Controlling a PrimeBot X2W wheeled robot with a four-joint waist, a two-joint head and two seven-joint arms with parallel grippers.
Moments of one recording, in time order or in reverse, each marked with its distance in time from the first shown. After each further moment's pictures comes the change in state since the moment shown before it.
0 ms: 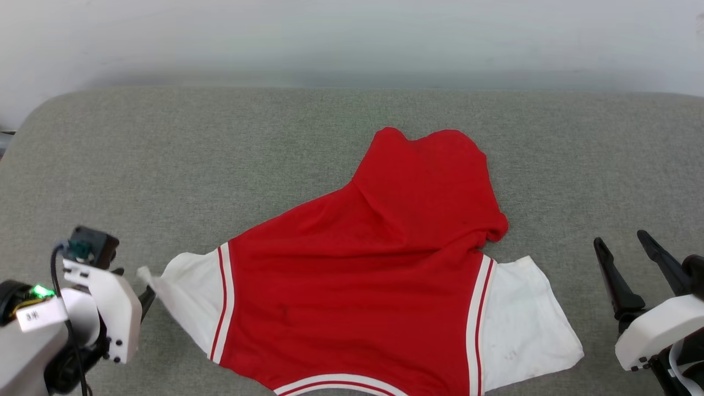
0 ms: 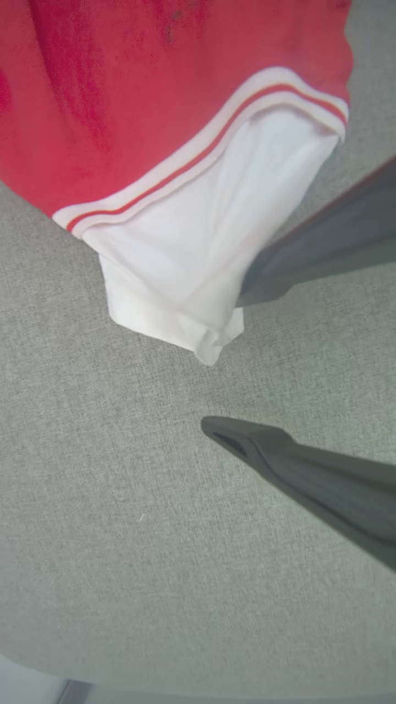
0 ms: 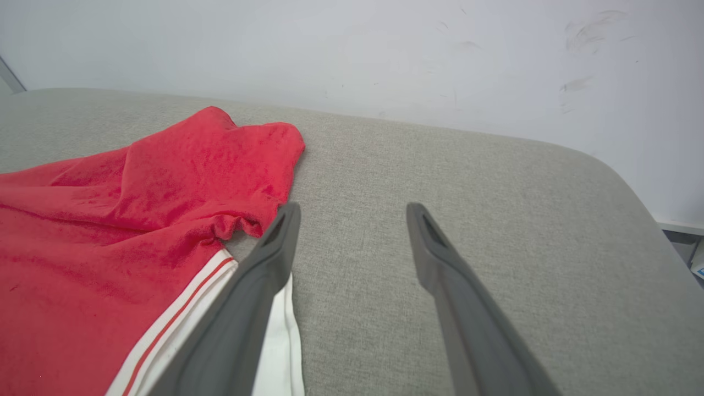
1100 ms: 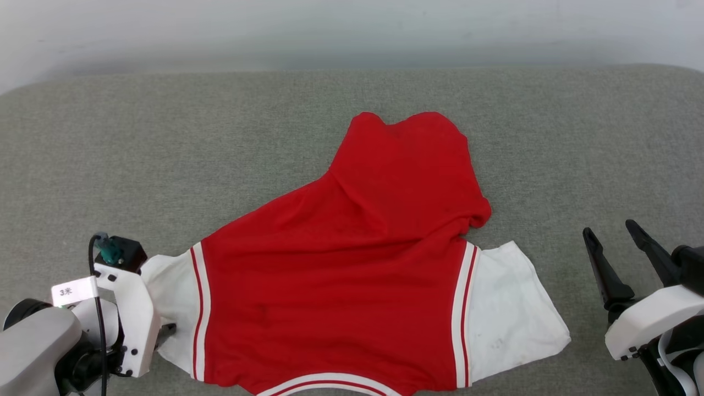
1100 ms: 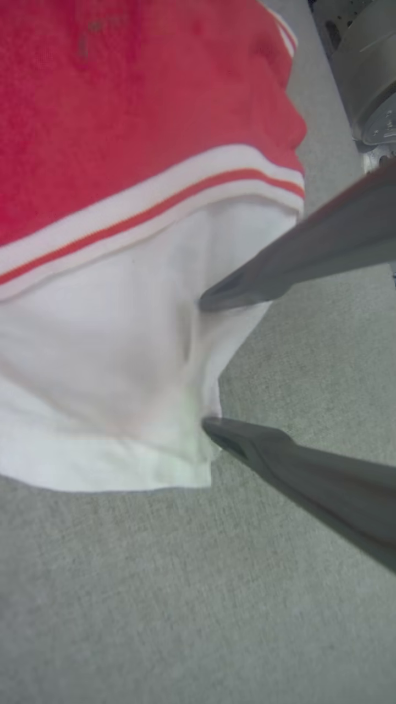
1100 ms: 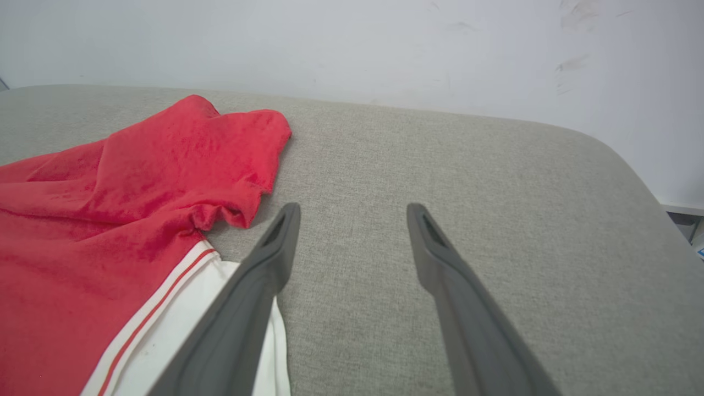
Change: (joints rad) left arm -0.055 0.035 -0.053 -0.145 -0.132 0.041 0.393; right arm -0.045 0.001 0.037 0.048 0.014 0.000 -0.041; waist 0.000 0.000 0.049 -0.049
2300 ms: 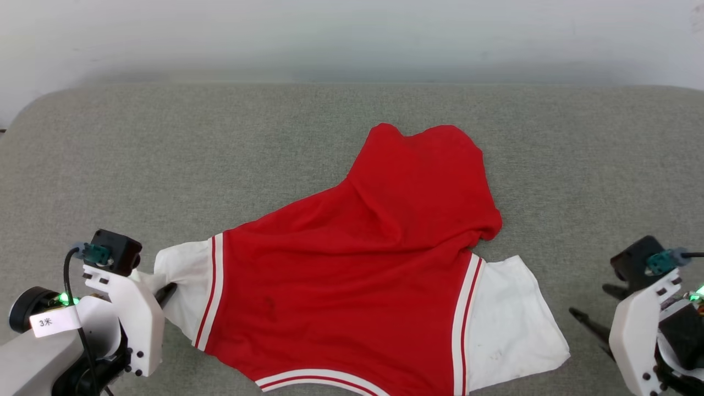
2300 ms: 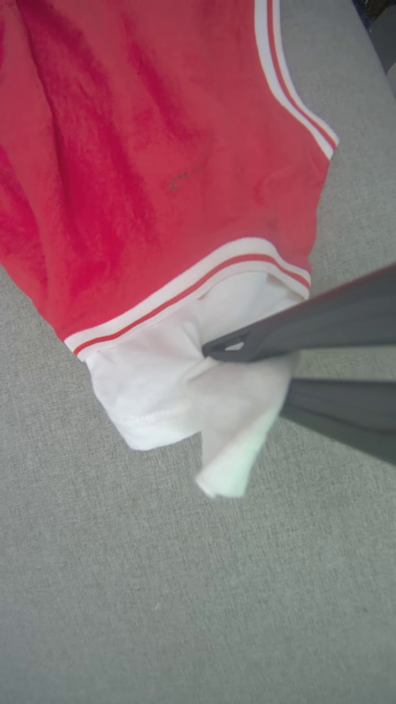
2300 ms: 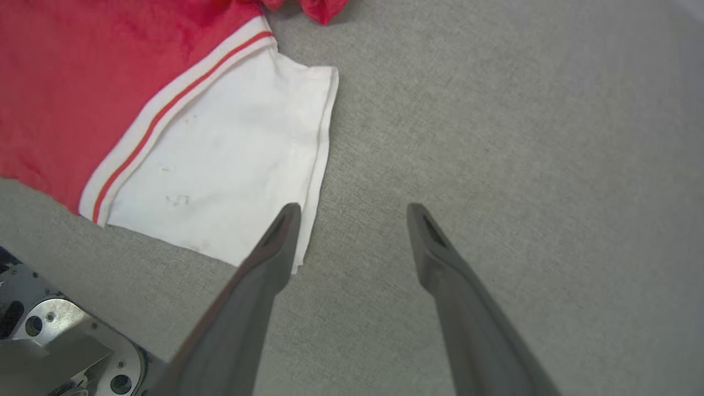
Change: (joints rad) left arm 0.081 0.037 0.072 -0.121 0.031 0.042 -0.309; right arm -0.049 -0.371 0.311 -0.195 0.215 0.000 0.629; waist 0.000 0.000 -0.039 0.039
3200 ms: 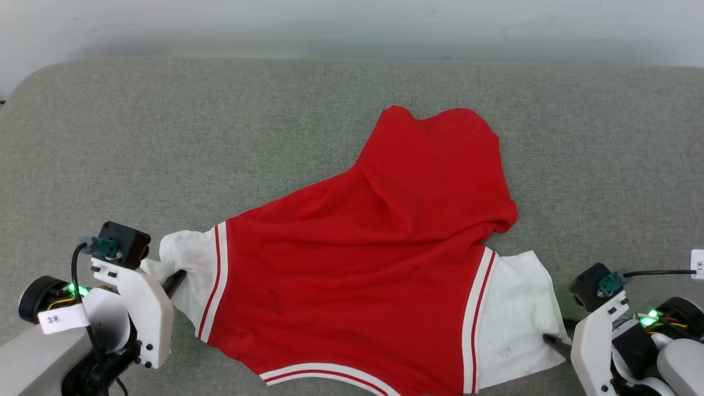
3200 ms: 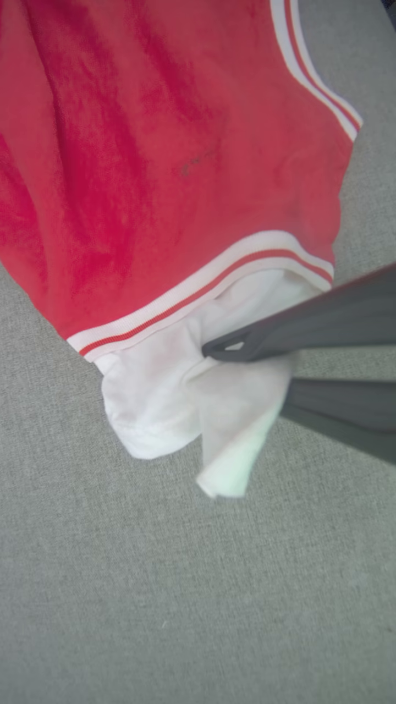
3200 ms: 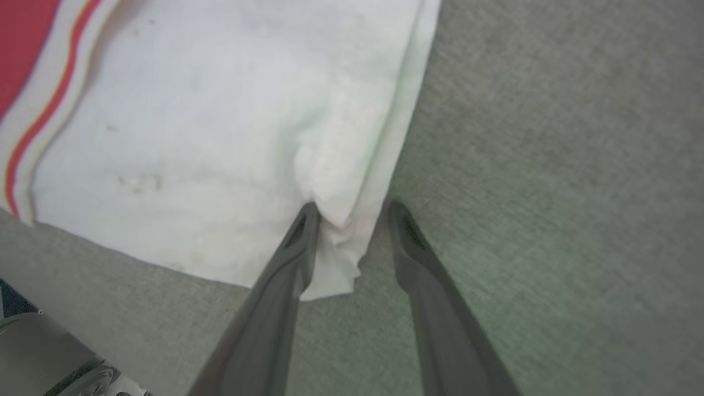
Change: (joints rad) left arm -0.024 -0.017 0.002 -0.027 0.037 0.018 -0.024; right arm -0.157 0.036 0.360 0.395 0.090 -0.008 -0.138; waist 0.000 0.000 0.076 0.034
